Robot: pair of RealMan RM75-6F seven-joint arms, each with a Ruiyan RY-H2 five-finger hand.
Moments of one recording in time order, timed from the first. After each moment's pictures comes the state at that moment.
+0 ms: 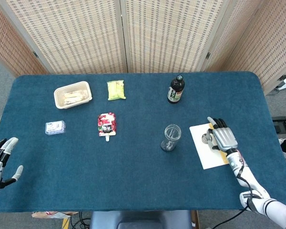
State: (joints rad) left arm -0.10 -1.08 -0.03 -1.50 1.60 1.56 -0.18; right arm 0.52 -1.58 0.09 -0.93 -1.38 0.92 0.14
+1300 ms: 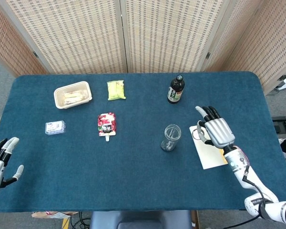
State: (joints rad) left arm -0.11 -1.09 -0.03 -1.49 1.59 1.55 -0.15; right arm 0.53 -1.25 0.17 -1.54 -1.38 1.06 -0.11
